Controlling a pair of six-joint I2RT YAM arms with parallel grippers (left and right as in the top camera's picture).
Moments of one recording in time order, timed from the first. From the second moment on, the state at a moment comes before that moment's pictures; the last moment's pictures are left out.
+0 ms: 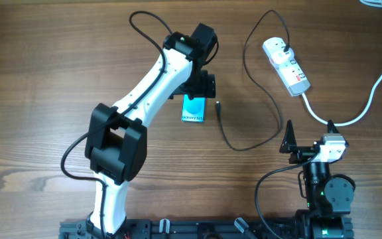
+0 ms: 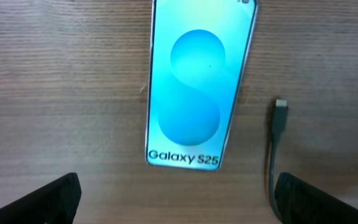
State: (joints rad) left arm -0.54 2.14 1.86 -1.22 -0.02 -0.53; right arm -0.01 0.02 0.01 0.00 0.00 0.00
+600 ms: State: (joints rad) left arm -0.54 2.15 1.71 -1.01 0.03 -0.48; right arm -0.01 0.02 0.01 0.00 0.00 0.00
